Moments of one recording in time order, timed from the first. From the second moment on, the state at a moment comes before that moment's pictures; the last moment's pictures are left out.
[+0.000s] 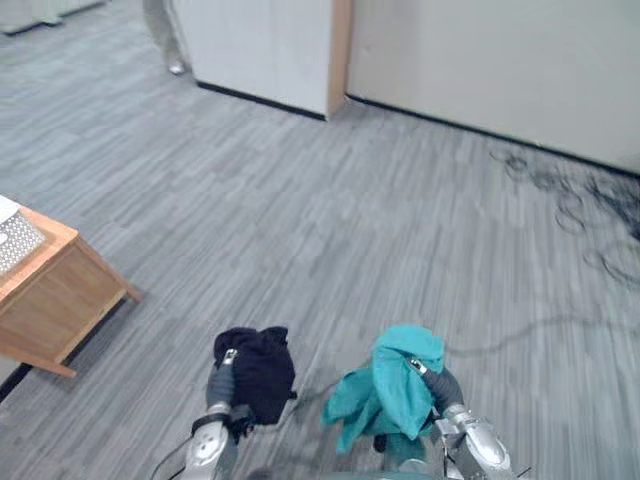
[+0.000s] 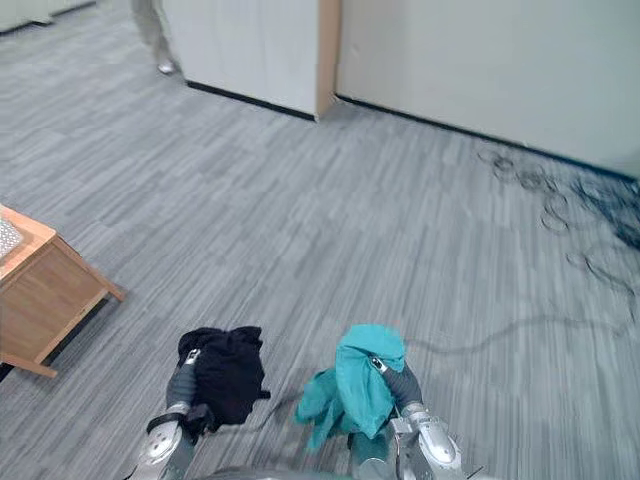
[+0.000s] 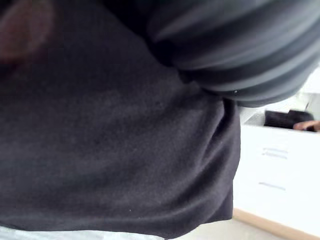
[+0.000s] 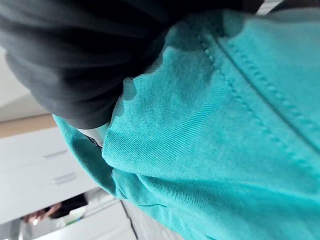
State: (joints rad) left arm 0.28 0.16 -0.07 0.49 -0.46 -0.28 0.13; right arm 0.25 -0.15 0.08 0.28 0.34 -0.14 0.20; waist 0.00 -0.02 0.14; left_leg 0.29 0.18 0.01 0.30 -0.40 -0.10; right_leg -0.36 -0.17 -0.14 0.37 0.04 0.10
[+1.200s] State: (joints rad) left arm 0.37 0.05 -0.01 0.30 -0.30 -0.21 0.35; right arm 0.18 -0.18 0.09 0.35 0.38 -0.06 0.18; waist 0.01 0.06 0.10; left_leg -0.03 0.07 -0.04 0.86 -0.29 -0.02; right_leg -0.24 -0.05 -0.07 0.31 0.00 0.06
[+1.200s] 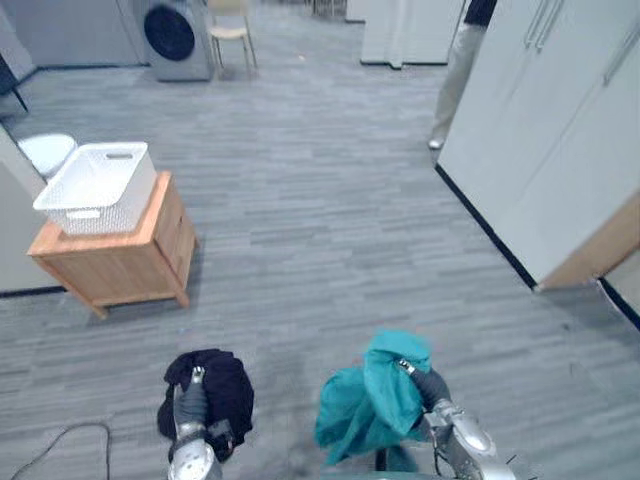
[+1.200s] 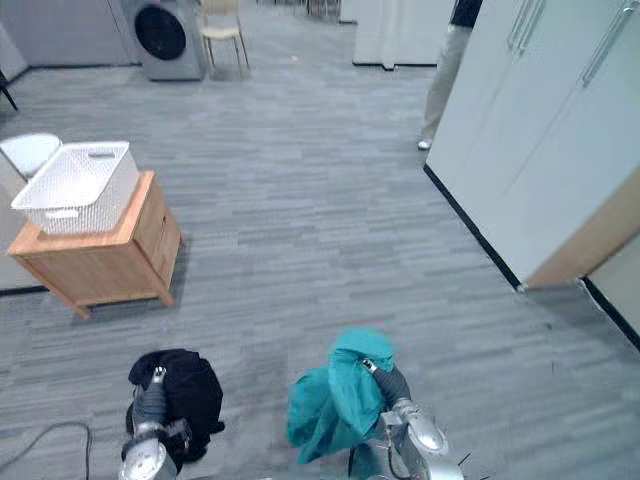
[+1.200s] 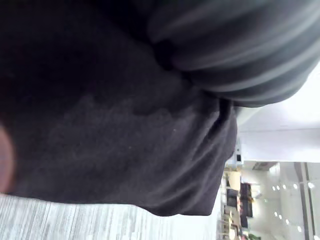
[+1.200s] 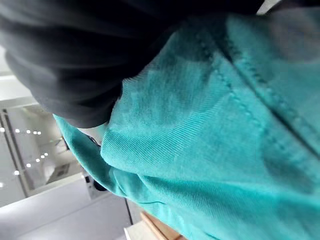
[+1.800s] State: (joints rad) left arm 0.37 0.02 -0.04 0.17 -0.25 -0.20 0.30; right arm 0.17 -0.20 0.05 0.40 0.31 -0.14 0.22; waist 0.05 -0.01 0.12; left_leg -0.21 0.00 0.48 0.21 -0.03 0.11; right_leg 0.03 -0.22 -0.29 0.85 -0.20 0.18
